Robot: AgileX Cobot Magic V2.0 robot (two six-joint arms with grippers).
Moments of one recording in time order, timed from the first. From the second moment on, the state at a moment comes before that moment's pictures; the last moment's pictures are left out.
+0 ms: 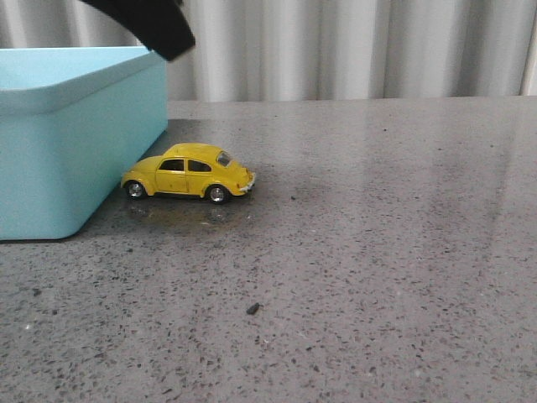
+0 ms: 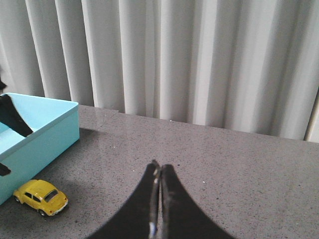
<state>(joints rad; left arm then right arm) -0.59 1.52 -1.43 -0.21 0.96 0.91 0.29 0.31 -0.77 -0.04 0.57 0.00</state>
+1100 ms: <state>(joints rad) -0.58 1.85 -1.55 -0.22 1.07 1.17 0.29 0.31 -0.73 -0.04 0.63 0.00</state>
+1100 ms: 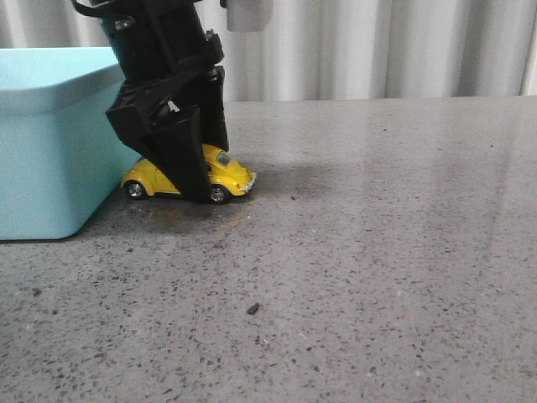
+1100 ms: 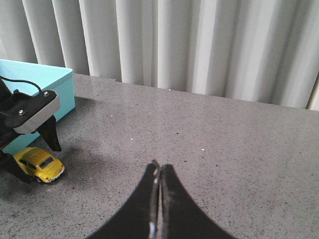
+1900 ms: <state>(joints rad) -0.58 1.88 -1.60 -0.25 1.14 1.17 0.29 0.31 -0.73 -0.04 0.57 0.00</state>
